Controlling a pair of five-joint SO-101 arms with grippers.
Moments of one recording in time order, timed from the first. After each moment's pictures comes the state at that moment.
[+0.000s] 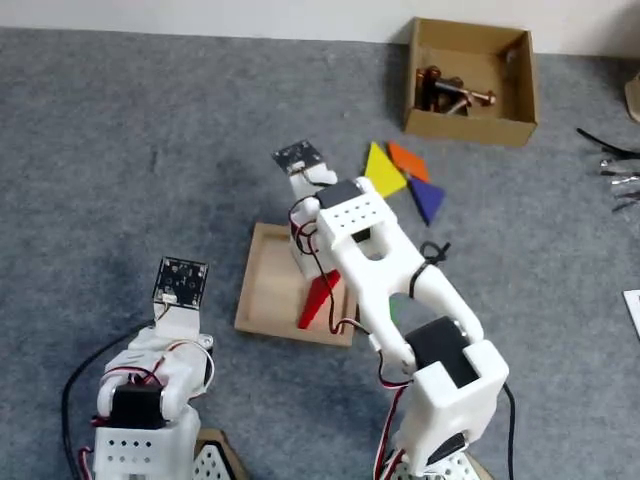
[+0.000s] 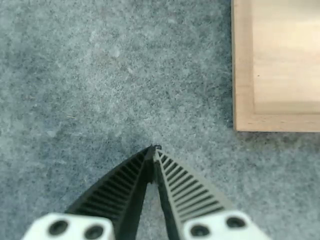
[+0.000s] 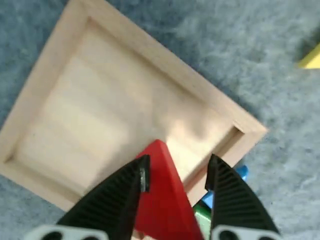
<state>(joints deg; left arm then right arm) -4.7 -104.1 96.0 75.4 -2.0 -31.8 12.3 9.1 67.1 5.8</state>
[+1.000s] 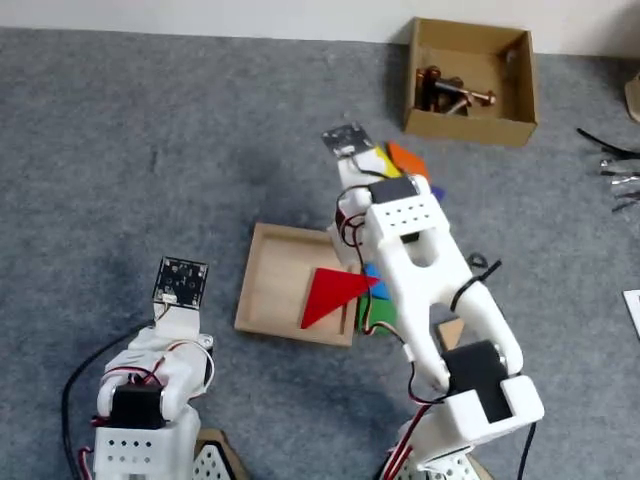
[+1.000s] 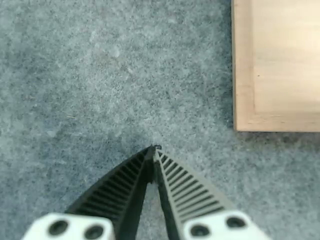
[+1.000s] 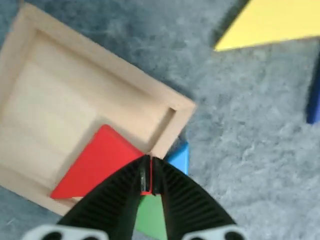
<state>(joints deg) -4.7 -104.1 96.0 75.4 -2.0 -22.2 1.6 16.5 65.7 9.1</state>
